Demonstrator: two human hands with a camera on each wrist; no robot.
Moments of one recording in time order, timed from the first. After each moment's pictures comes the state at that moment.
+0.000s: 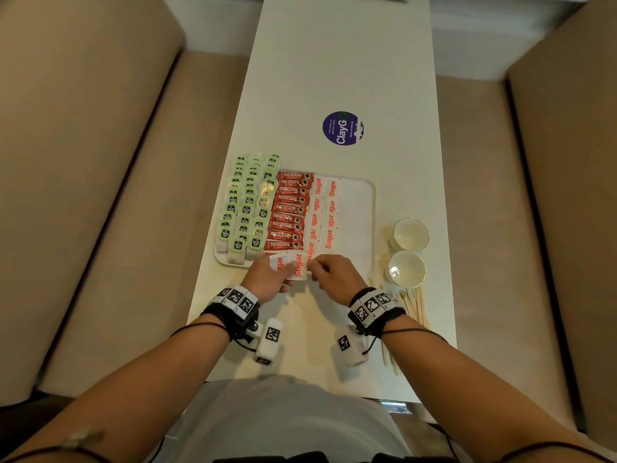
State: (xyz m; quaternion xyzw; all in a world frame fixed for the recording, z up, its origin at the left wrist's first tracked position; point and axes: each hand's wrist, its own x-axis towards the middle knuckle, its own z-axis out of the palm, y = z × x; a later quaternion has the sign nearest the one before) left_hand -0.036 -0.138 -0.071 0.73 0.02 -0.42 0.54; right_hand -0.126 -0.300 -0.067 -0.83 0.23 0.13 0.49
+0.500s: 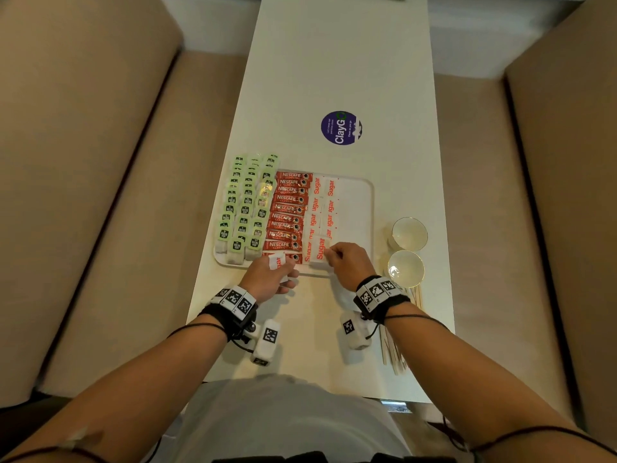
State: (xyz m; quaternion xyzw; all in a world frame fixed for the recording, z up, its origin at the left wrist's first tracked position) left_hand -0.035 -0.140 -0.063 0.71 0.04 -0.44 0.54; right_hand -0.118 -0.332 -0.084 -0.84 0.30 0.12 0.44
